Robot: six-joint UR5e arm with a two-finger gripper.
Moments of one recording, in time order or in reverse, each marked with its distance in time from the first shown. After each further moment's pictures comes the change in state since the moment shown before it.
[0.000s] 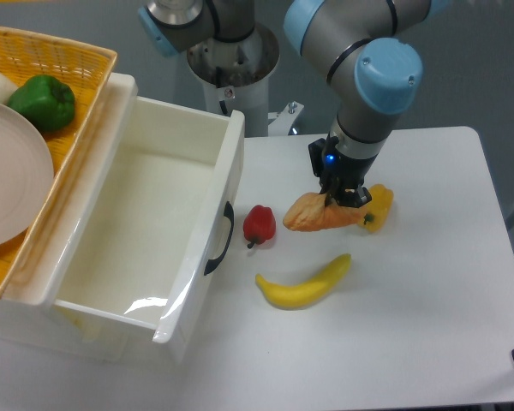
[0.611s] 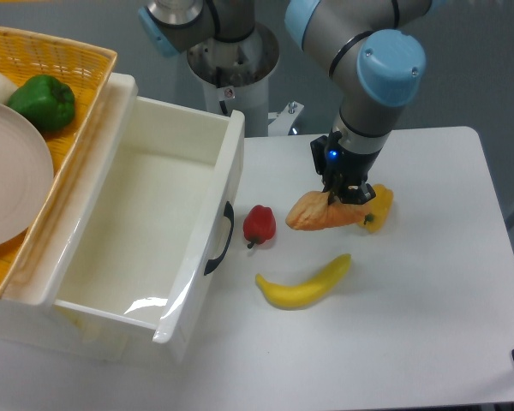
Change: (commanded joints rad) arm 0.006 0.002 0.017 -0.003 -0.008 -0.014
